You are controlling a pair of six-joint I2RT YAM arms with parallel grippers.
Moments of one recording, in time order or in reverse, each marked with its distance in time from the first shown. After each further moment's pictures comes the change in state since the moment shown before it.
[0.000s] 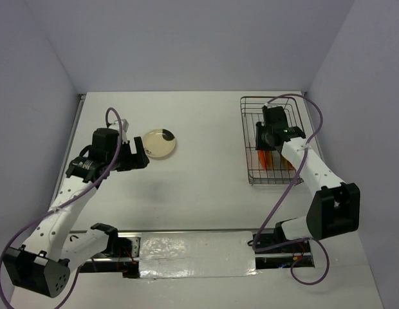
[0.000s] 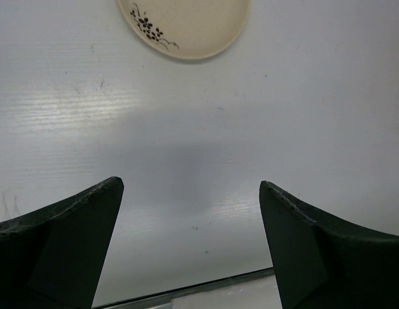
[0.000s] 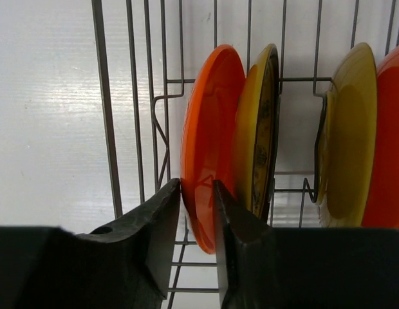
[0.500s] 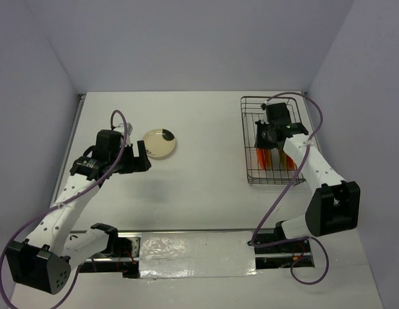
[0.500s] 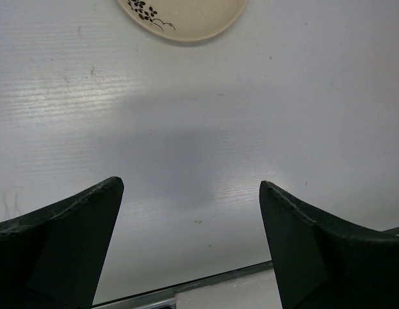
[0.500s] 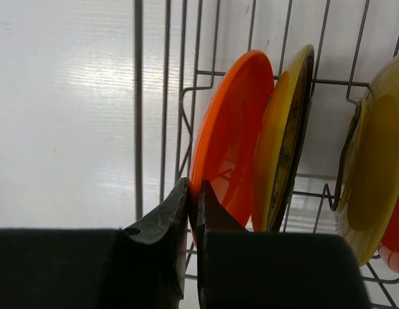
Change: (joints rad) left arm 0.000 0.032 -0.045 0.009 0.043 0.028; right arm -0.030 0.032 0.035 -0.033 -0.142 -0.027
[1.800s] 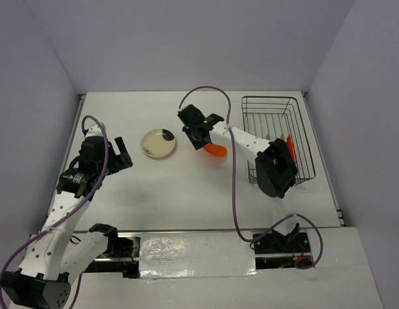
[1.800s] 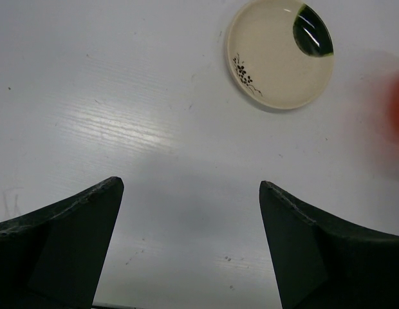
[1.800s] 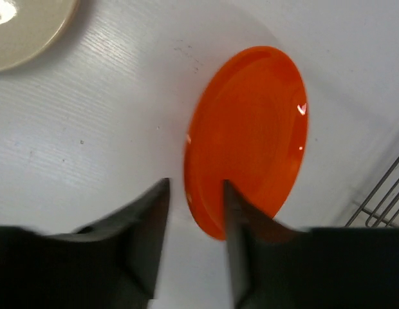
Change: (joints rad) left arm 0.051 -0.175 -0.015 -0.031 -0.326 -0.109; right arm 0.575 0.594 0.563 -0.062 0.309 -0.089
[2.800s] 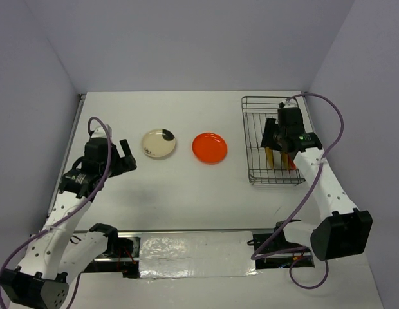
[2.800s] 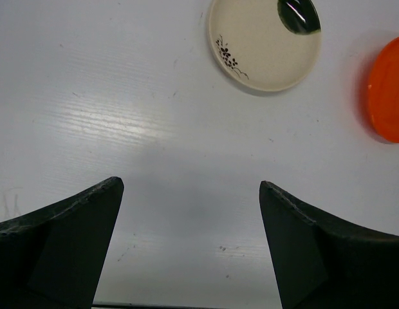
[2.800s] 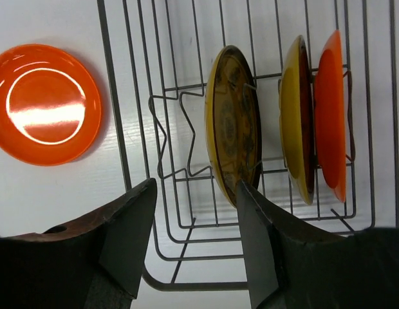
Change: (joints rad) left arm -0.028 0.000 -0.022 0.006 0.045 0.003; right arm -0.605 -0.802 -0.589 0.035 -0.166 0.191
